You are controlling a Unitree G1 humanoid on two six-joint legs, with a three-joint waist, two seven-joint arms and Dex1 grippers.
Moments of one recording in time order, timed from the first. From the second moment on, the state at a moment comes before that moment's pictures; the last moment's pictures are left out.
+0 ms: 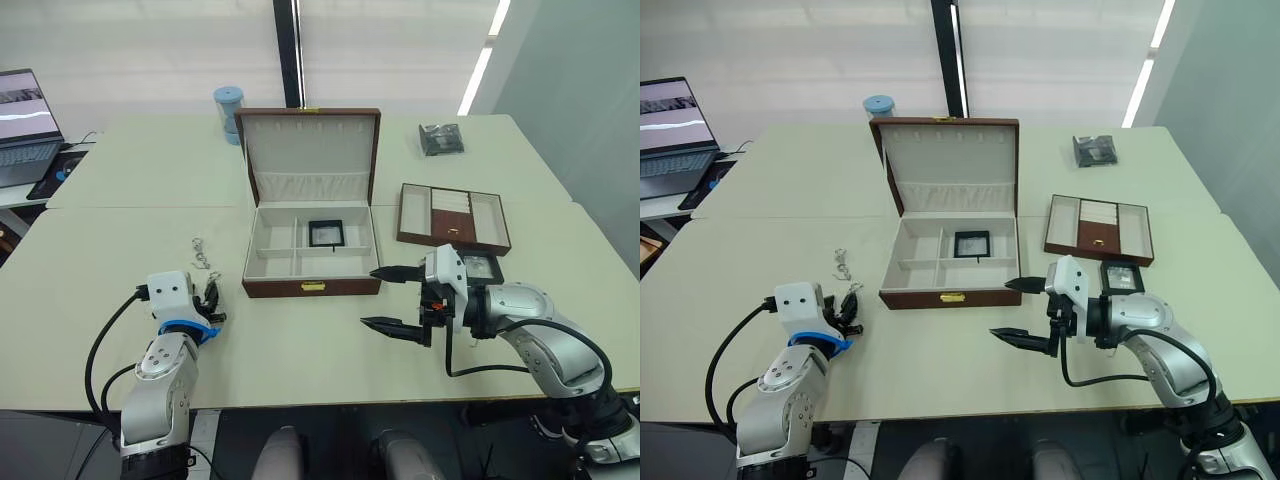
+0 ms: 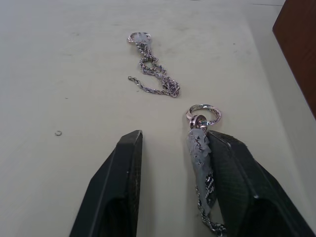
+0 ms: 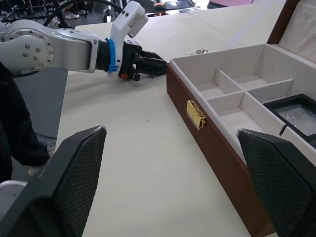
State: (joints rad) left arm -0.04 0.22 0.29 -0.20 -0.20 0.51 -0.08; right arm -0.31 -0.58 0.16 -0.33 0.46 0.46 0.99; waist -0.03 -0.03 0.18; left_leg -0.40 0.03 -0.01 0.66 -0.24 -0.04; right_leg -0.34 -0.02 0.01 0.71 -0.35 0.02
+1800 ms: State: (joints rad) left arm -0.49 0.13 0.12 -0.20 -0.22 0.69 0.01; right arm -0.34 -0.55 0.04 -0.34 0.55 0.51 0.86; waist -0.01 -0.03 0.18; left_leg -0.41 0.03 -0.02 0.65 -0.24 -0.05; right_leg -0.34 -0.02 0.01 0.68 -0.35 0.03
